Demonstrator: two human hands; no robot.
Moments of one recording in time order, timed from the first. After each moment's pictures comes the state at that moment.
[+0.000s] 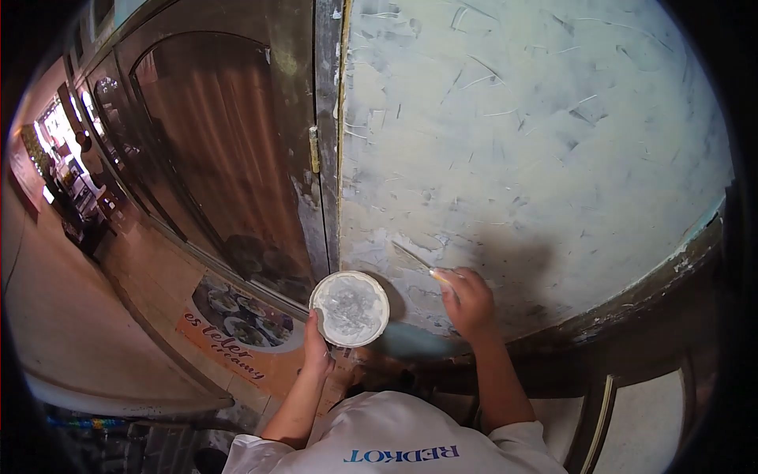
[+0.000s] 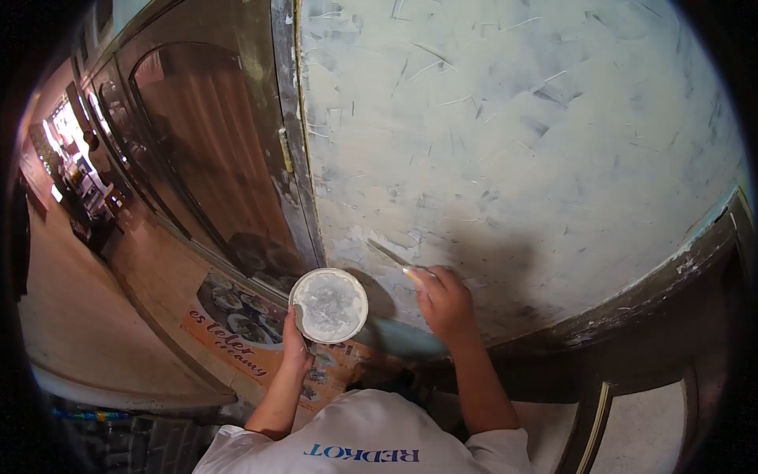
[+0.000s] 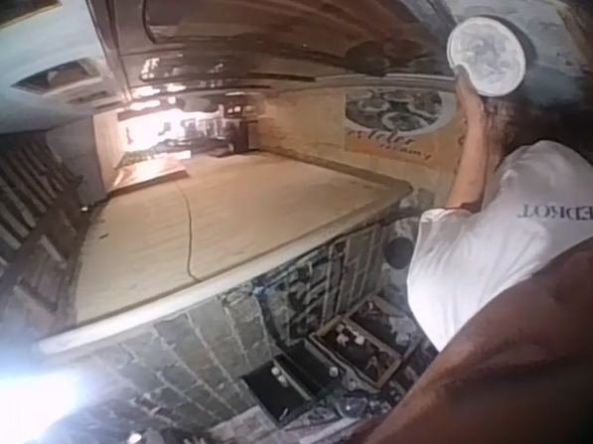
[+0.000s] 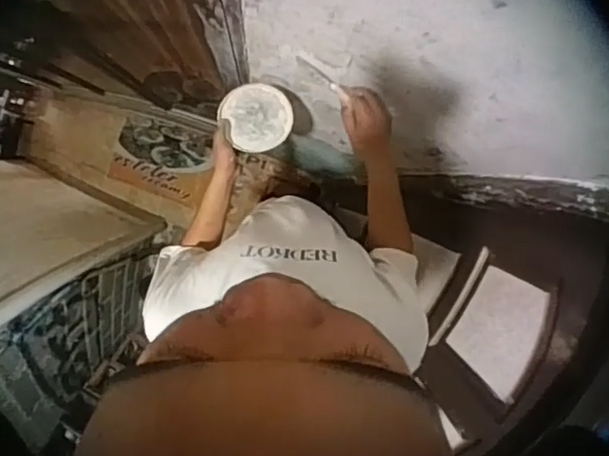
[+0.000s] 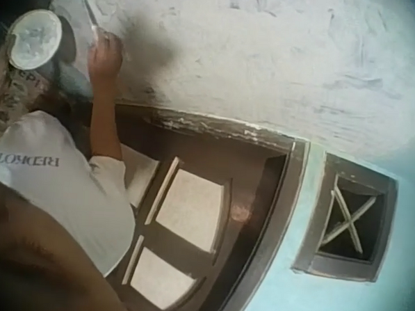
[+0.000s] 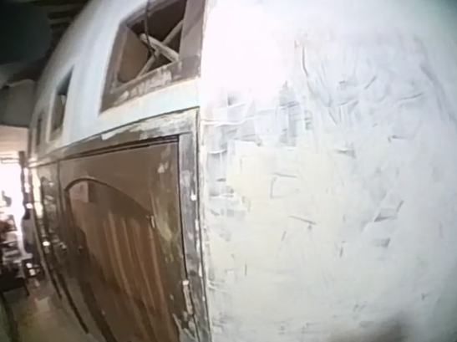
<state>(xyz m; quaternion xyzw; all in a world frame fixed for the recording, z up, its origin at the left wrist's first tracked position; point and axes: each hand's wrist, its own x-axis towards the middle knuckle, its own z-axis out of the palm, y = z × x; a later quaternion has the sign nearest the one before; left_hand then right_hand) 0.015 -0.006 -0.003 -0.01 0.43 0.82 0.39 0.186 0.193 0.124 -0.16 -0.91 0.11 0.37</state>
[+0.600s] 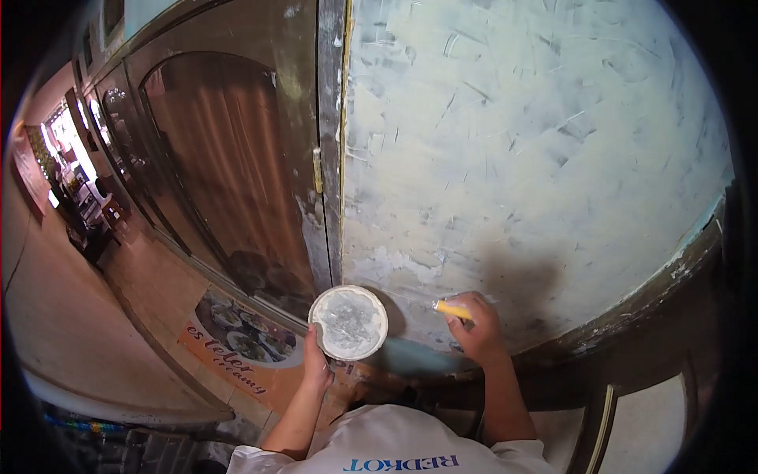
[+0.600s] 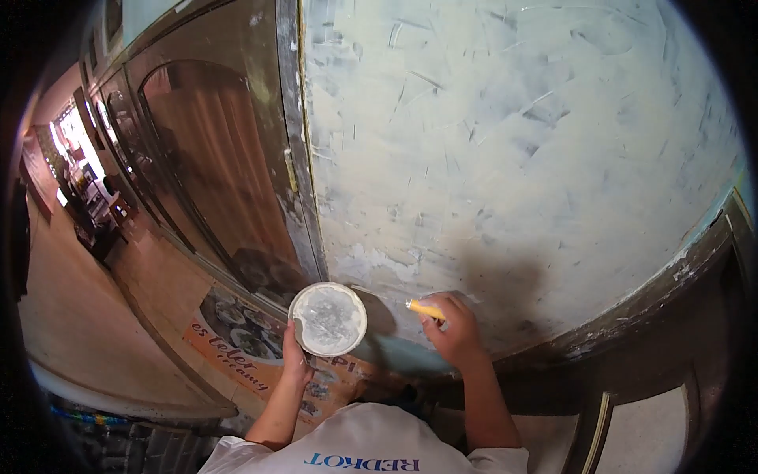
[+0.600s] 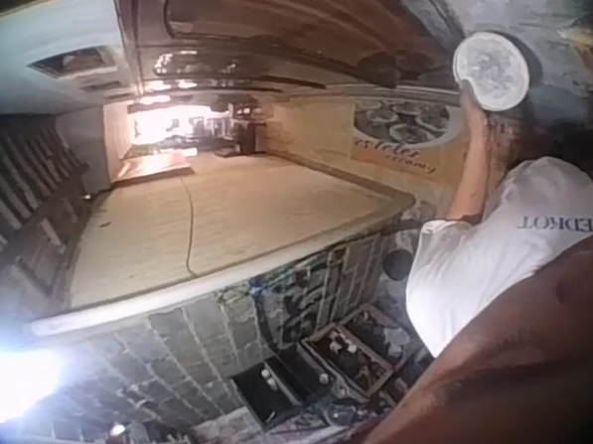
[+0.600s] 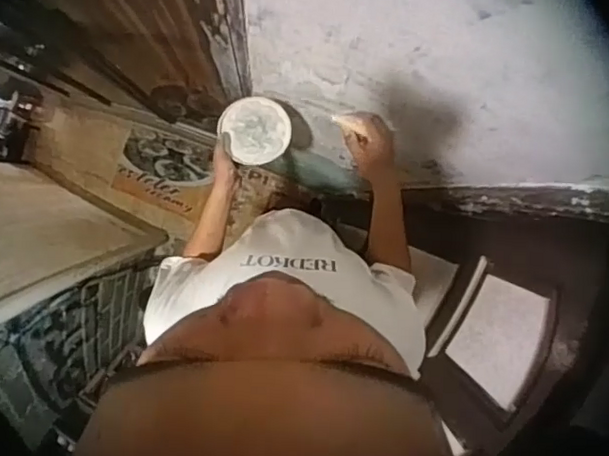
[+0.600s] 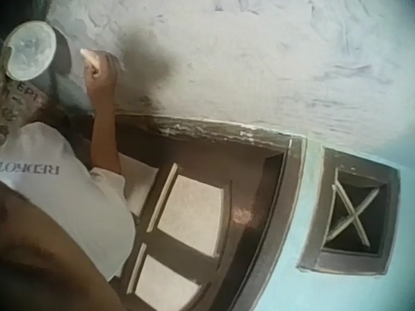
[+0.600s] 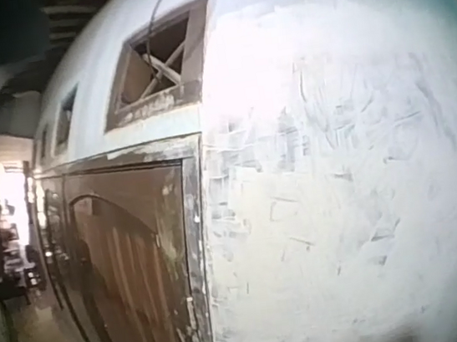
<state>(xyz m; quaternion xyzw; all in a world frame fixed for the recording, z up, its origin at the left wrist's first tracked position) 0.014 -0.005 0.006 -0.02 0.42 0.84 0.35 0.208 0.183 0.143 -0.19 -0.89 0.28 0.31</state>
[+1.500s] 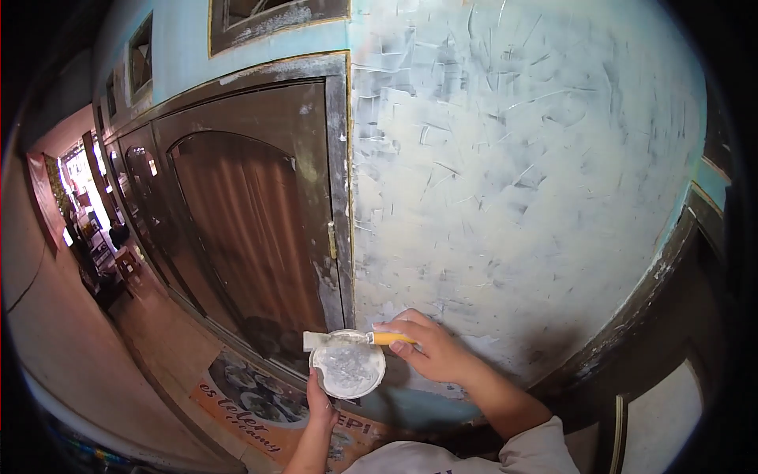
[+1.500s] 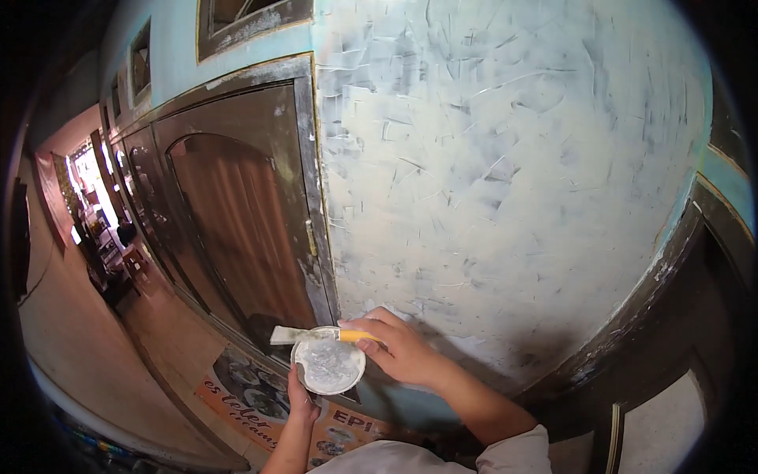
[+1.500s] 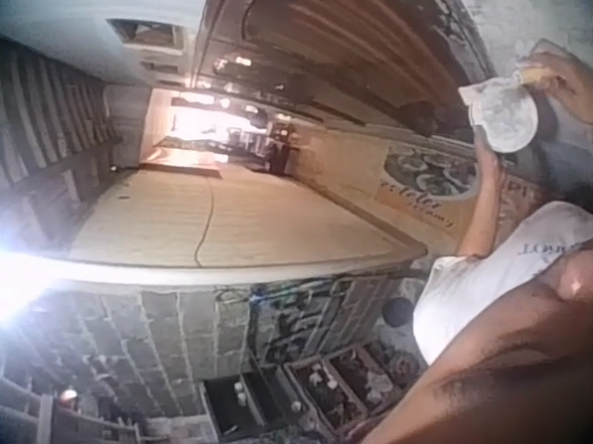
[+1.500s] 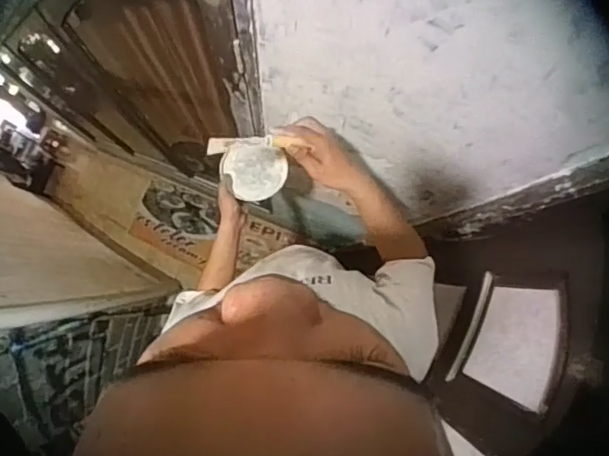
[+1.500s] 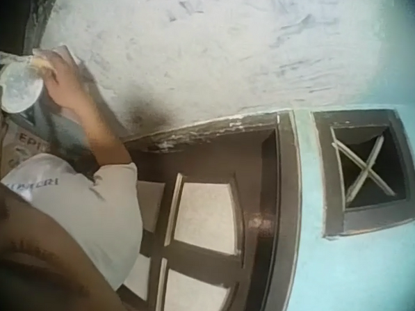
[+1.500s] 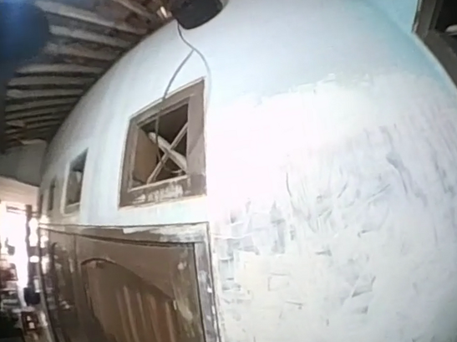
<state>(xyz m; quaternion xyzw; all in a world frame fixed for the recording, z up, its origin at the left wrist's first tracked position) -0.005 -0.020 0.011 0.03 0.41 0.85 0.32 0.139 0.145 0.213 0.03 -0.89 0.38 0.24</state>
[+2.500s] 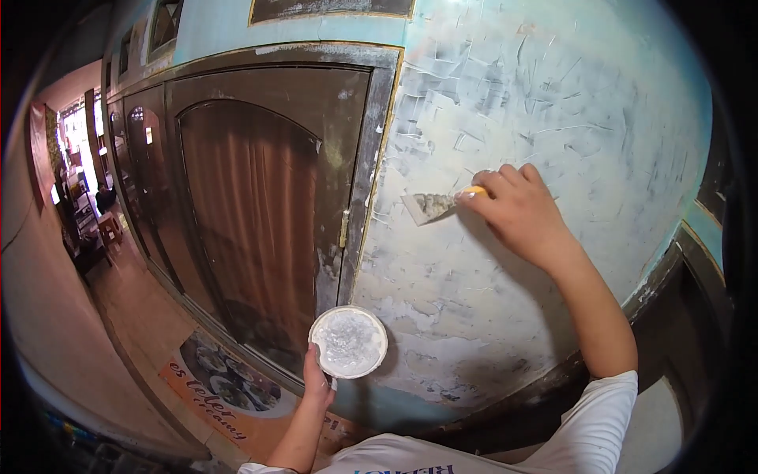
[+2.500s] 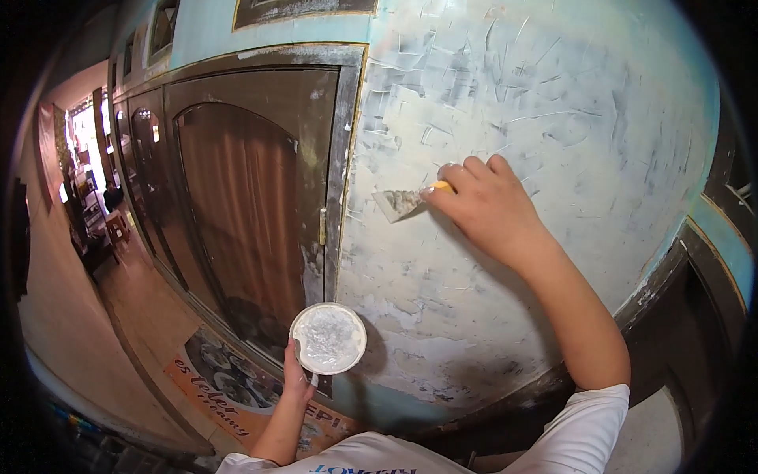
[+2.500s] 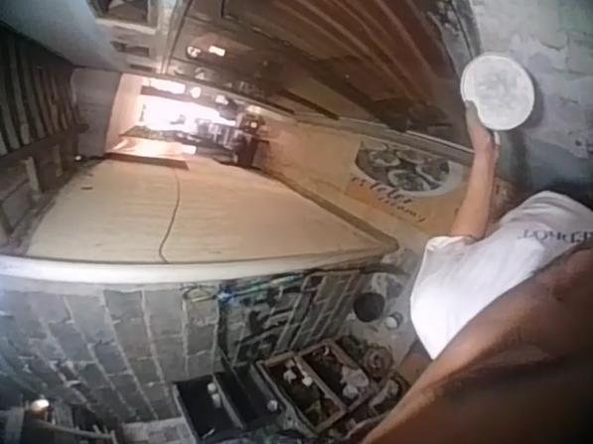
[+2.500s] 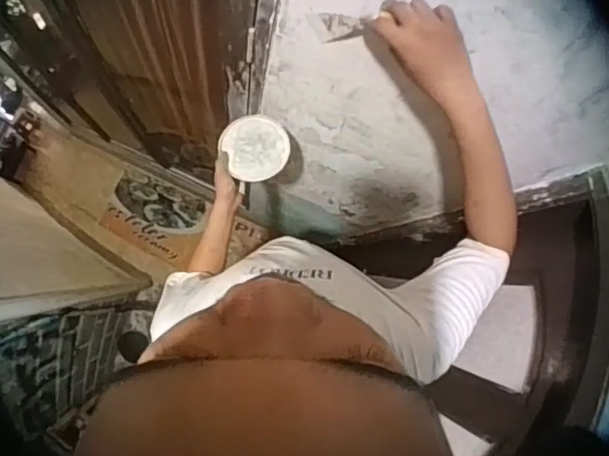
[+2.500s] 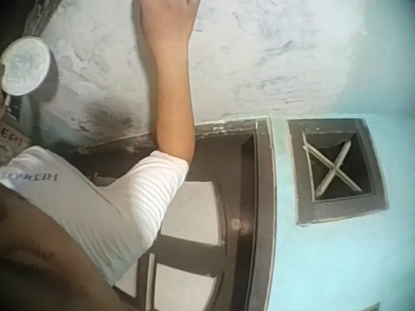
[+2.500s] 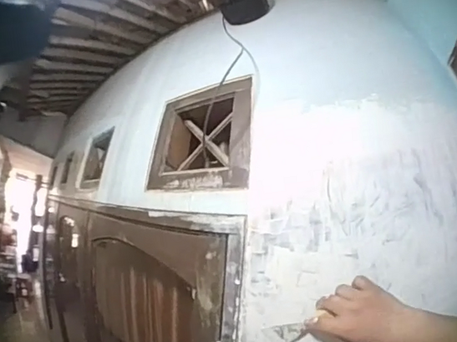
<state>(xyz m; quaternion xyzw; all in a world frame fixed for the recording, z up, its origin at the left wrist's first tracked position) -0.011 0.001 0.036 0.05 0.30 0.89 0.34 0.136 0.191 0.403 0.02 -0.88 -0.40 0.26</state>
